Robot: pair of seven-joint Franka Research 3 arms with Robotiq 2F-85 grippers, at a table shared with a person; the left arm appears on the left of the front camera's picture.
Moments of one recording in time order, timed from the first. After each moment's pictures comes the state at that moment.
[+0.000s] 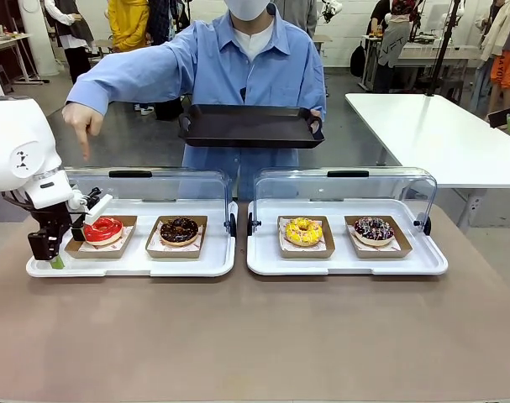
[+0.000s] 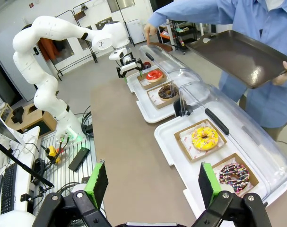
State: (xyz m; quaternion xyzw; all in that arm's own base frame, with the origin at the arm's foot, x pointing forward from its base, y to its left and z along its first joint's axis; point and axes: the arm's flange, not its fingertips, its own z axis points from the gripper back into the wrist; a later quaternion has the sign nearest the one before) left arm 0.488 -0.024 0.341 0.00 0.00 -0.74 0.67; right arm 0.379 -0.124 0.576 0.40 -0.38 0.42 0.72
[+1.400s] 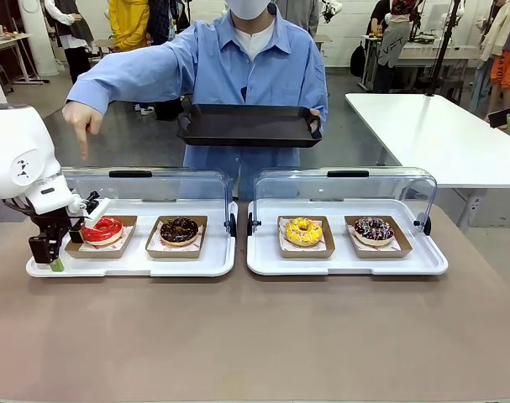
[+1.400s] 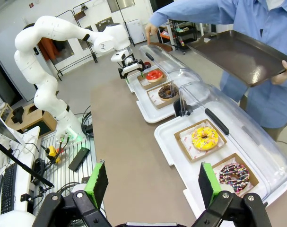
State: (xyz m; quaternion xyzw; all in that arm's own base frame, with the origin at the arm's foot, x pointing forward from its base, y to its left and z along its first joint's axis) left arm 0.494 -0.015 0.328 0.01 -0.01 -0.73 0.69; right arm 0.379 -0.124 0.576 0.40 -0.38 0.42 0.72
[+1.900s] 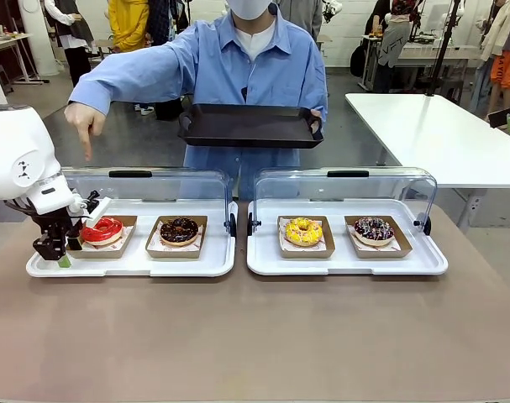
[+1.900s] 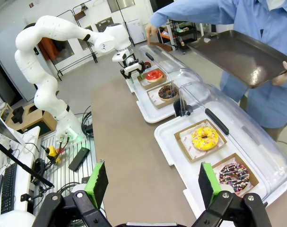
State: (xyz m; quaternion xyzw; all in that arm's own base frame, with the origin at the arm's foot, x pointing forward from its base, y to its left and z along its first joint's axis) left arm 0.498 -0.013 0.327 0.02 -0.01 -0.72 0.69; right arm 0.379 -0.124 0.576 0.40 -0.38 0.42 0.72
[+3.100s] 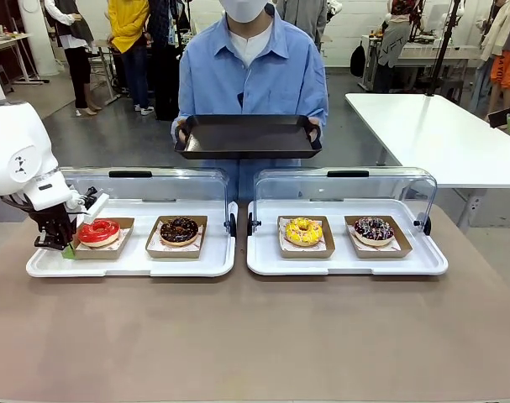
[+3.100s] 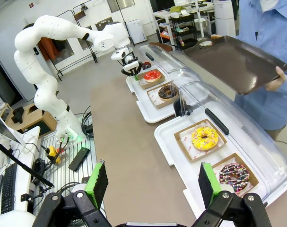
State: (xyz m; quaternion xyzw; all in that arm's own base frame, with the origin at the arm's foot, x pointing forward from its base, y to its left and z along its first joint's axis) left arm 0.494 -0.011 0.343 0.01 -0.01 -0.72 0.69; right arm 0.379 -0.124 0.576 0.40 -0.38 0.42 0.72
